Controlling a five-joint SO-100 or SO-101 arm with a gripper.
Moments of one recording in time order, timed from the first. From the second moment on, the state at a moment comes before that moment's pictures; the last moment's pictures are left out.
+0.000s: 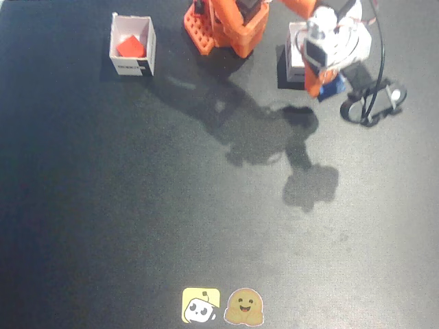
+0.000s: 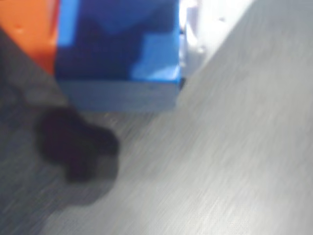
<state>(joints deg) -56.5 120.9 122.7 80.5 115.2</state>
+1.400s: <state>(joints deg) -70.4 135.1 133.2 87.0 113.7</state>
